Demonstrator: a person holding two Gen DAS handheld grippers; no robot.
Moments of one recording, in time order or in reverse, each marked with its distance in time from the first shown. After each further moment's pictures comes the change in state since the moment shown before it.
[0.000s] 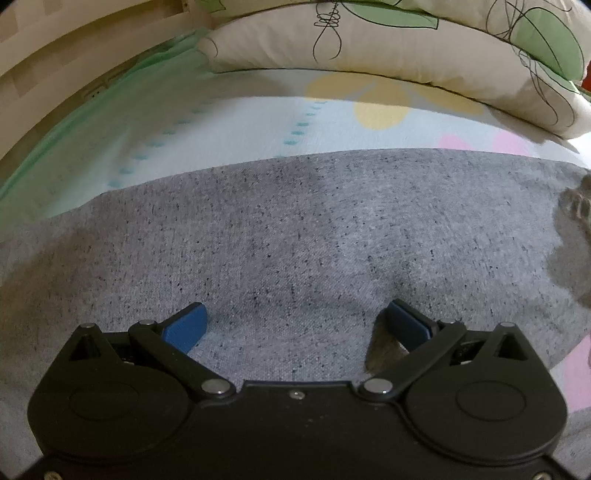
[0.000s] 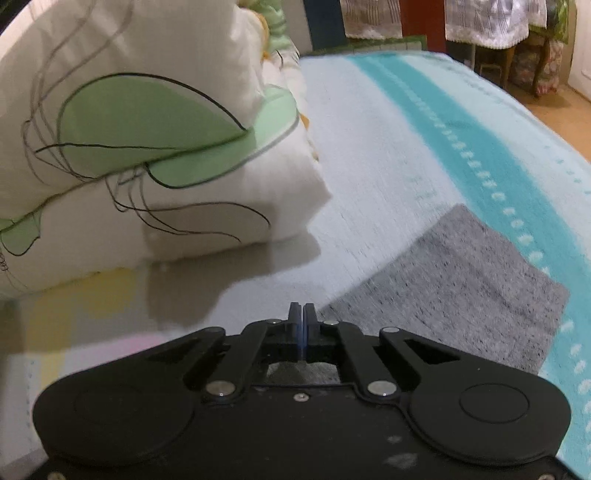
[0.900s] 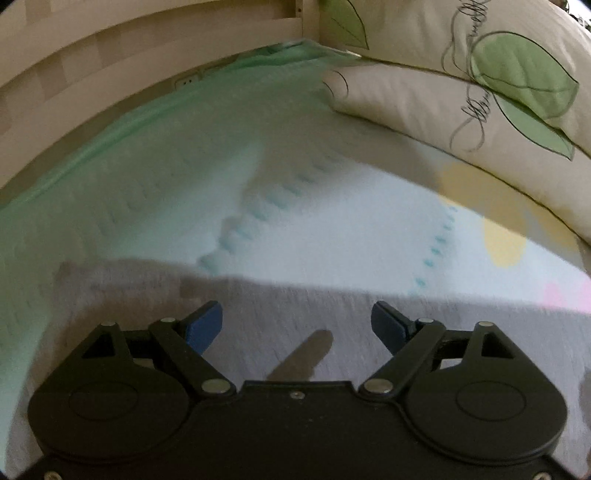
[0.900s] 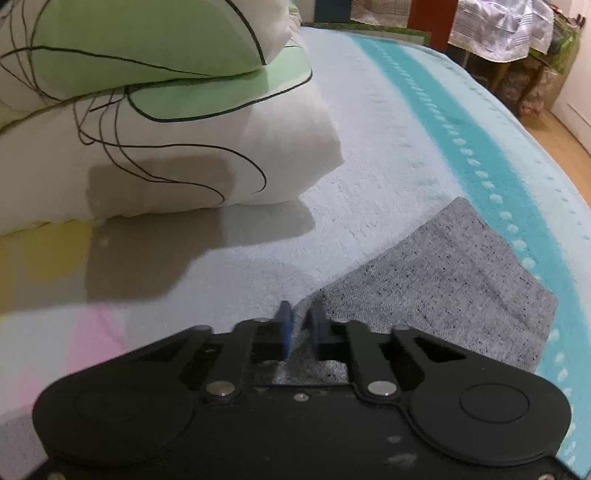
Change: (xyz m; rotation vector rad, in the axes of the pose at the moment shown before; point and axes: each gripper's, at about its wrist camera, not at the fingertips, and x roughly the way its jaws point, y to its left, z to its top) left arm 0.004 0.105 0.084 -0.267 -0.022 0.131; right arm 0.029 0.024 -0.008 -0.120 0.094 -0.171
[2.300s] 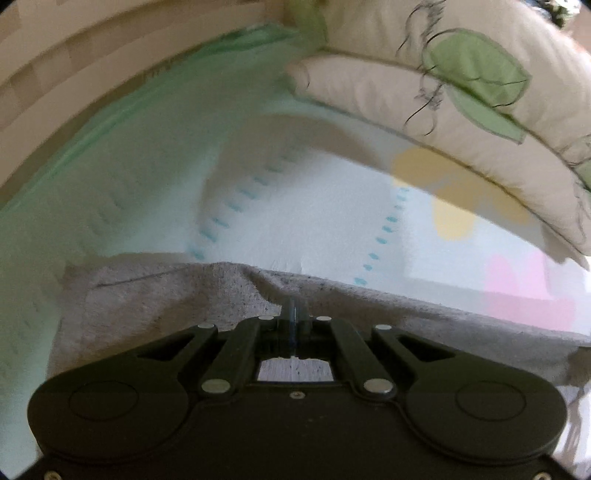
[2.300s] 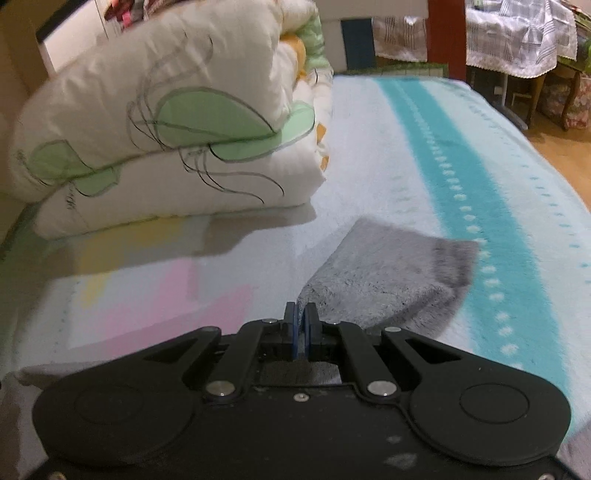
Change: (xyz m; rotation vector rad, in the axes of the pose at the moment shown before) left arm -0.057 -0.004 0.010 0.069 0.102 -0.111; right arm -0.122 -0.086 -0.055 -0.021 -0.122 0.281
